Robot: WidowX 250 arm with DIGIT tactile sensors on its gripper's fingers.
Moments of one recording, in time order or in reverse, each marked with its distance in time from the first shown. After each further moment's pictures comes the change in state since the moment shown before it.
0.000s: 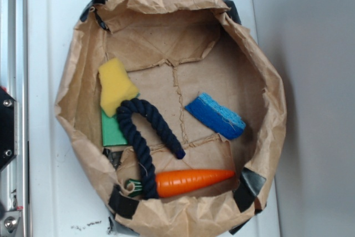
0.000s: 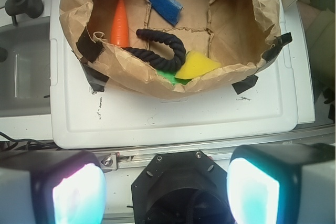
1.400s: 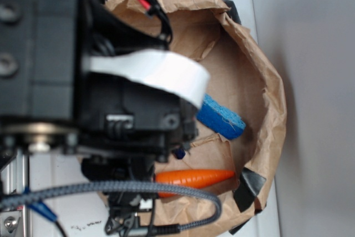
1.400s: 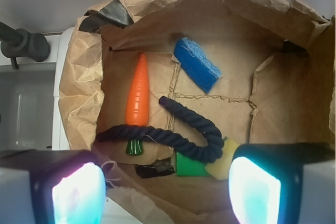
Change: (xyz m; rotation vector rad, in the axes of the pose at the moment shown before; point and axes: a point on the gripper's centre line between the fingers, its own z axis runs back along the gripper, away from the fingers) arm 0.107 -0.021 -0.058 -0.059 -0.035 -0.073
